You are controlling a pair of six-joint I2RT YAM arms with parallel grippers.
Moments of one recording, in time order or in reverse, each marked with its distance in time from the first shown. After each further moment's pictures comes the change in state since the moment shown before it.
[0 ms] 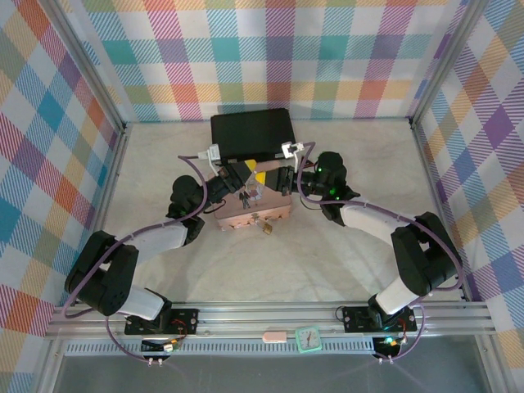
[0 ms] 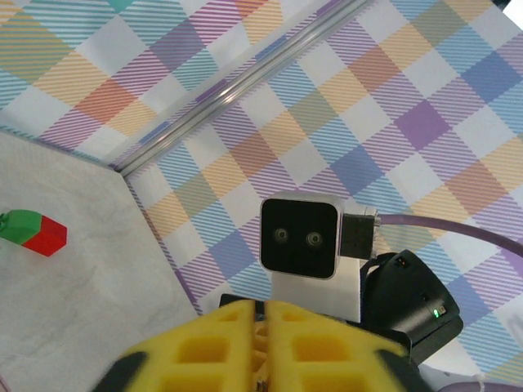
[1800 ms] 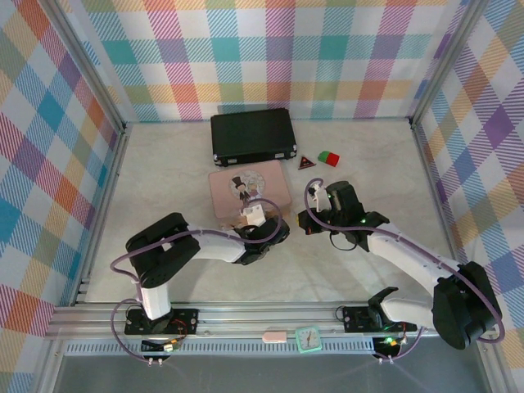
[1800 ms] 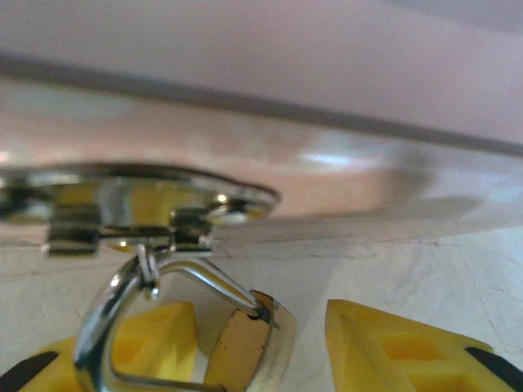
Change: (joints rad) left arm -0.530 0.404 0.221 -0.949 -1.036 -0.087; right arm 0.000 -0.379 -0.206 -0.921 0.491 -0.403
